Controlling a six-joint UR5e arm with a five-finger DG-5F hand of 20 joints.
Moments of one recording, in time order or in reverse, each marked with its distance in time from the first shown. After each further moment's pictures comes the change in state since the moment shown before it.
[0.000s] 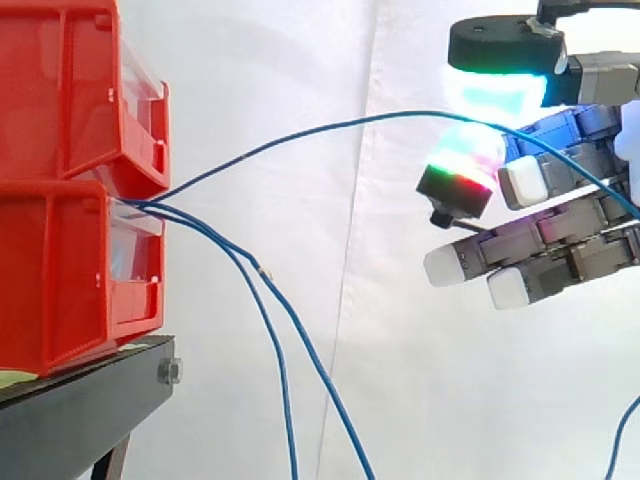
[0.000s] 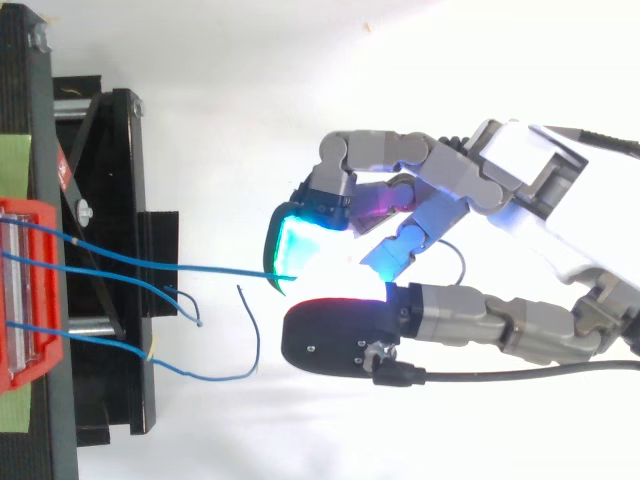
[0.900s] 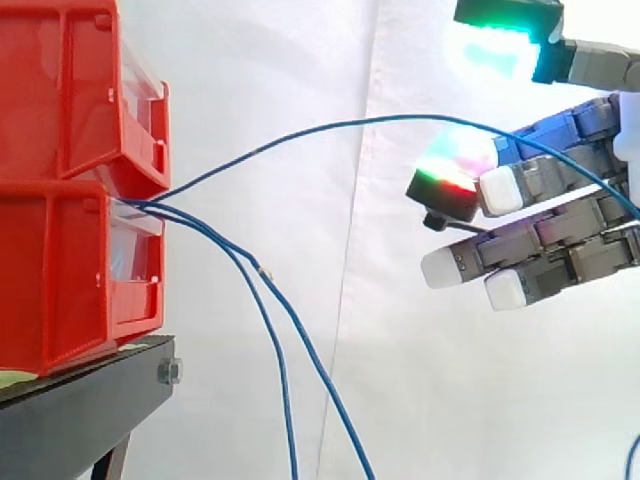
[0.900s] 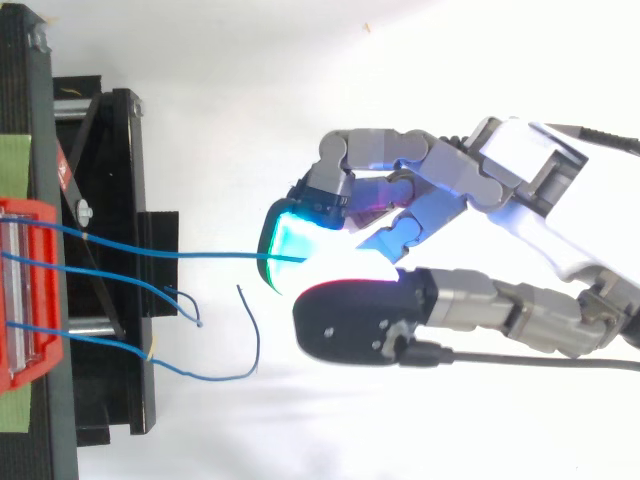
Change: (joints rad) arm -0.002 0.000 0.000 -0.002 -0.003 0.003
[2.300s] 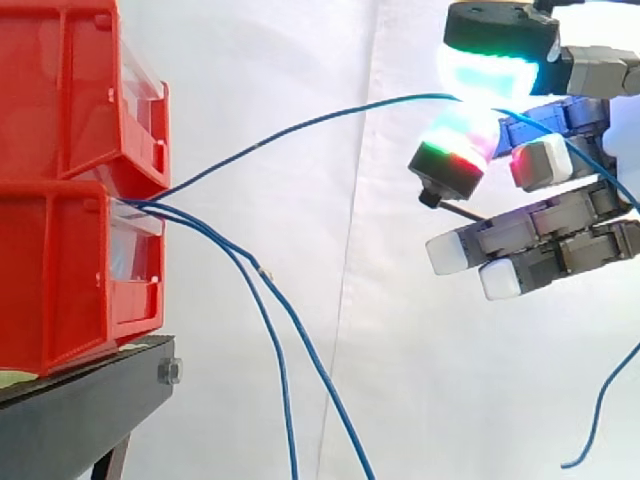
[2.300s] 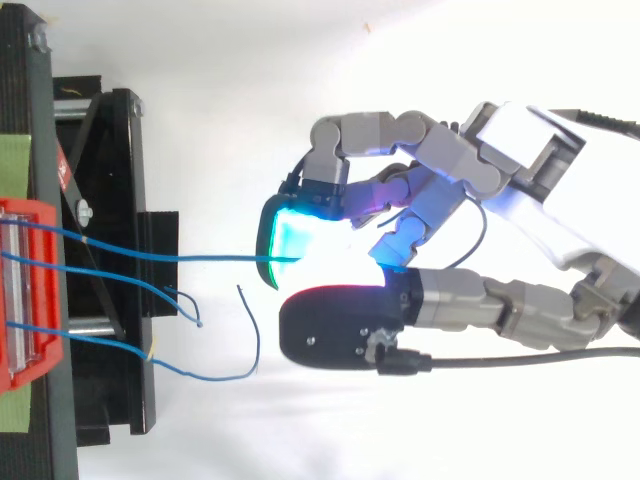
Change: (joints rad) arm -0.013 0.000 0.000 0.021 -0.019 -0.002
